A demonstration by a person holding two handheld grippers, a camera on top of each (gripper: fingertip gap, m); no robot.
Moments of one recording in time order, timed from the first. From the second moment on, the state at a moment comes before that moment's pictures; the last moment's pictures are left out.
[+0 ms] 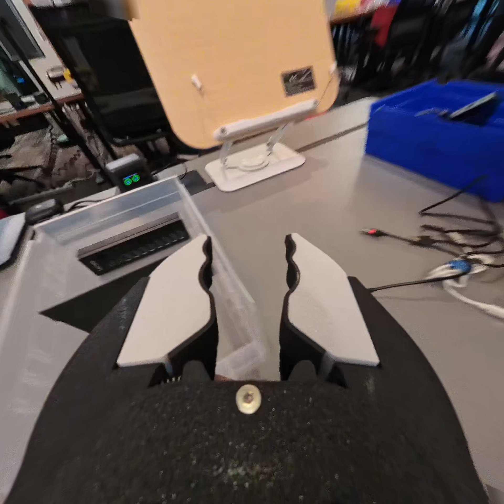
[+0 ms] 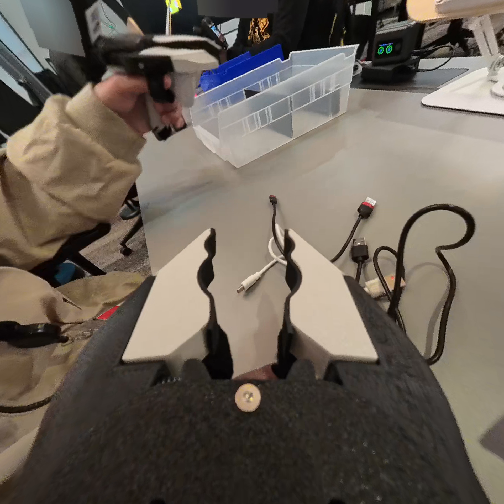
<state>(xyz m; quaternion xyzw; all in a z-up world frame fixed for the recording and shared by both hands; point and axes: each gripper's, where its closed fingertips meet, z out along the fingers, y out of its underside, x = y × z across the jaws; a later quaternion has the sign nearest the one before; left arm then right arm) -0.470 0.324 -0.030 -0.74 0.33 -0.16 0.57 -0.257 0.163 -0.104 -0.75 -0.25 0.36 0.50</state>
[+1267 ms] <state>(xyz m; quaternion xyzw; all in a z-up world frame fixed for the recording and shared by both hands) -0.544 0.539 -0.180 -0.62 0.77 0.14 0.04 -0.260 0.150 -0.107 -0.74 -0.25 0.44 0.45</state>
